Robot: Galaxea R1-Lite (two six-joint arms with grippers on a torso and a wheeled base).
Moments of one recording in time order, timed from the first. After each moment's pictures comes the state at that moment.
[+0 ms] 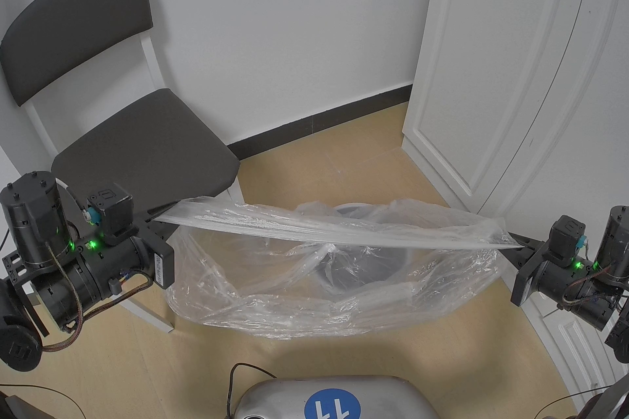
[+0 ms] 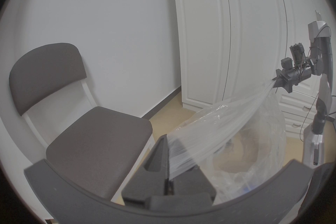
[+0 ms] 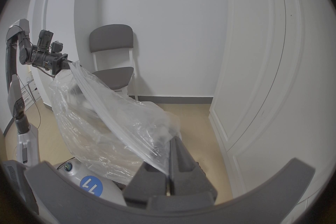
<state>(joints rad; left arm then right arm) -0.45 1.41 -0.42 -0.84 0.03 0.25 0.40 1.42 -0.22 -1.04 -0.01 -0.20</state>
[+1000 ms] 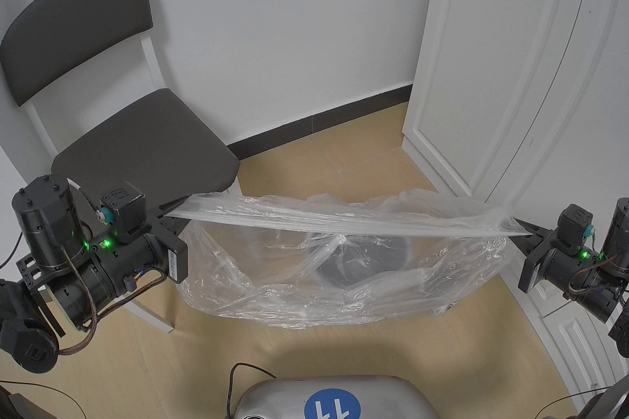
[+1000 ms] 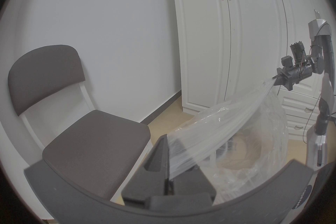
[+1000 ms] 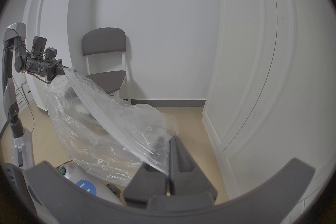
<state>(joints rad) -0.46 1.49 -0.40 -0.99 0.04 0.25 0.34 1.41 -0.24 -1.05 -0.01 -0.20</state>
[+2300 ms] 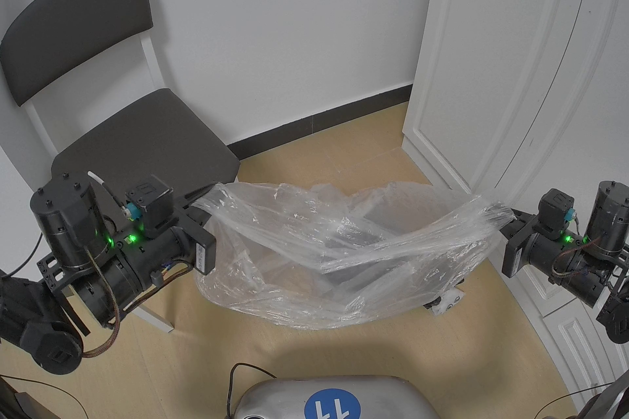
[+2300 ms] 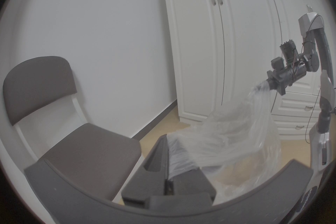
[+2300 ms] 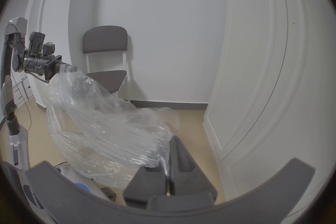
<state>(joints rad) -0.54 1.59 -0.44 -1.13 0.04 0.29 0.38 1.51 -0.34 -1.05 -0.01 -0.24</state>
